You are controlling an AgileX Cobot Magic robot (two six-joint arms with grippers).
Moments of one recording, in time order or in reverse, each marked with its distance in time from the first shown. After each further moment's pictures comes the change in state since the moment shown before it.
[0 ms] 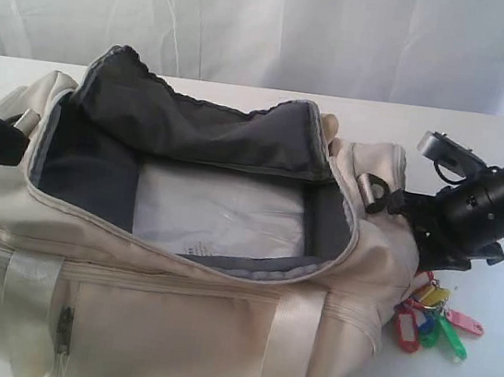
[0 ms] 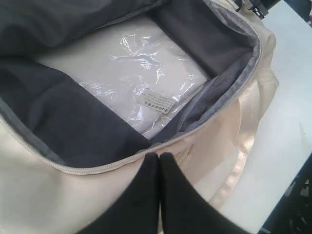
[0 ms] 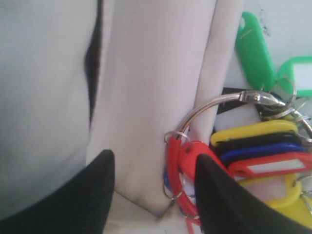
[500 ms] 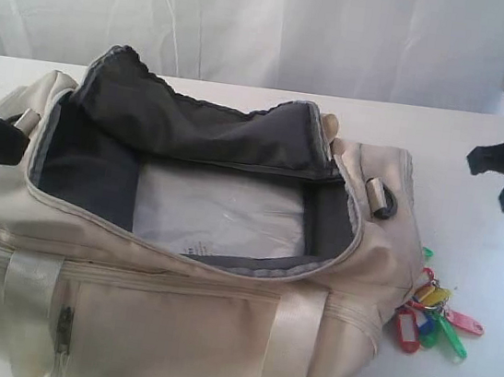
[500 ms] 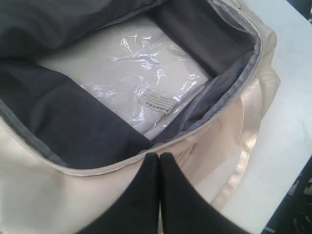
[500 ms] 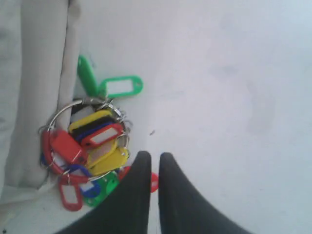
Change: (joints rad) left arm 0.000 0.000 0.000 -0.002 -0.002 0.019; right arm 0.000 -0.293 -0.124 -0.649 -0.006 0.472
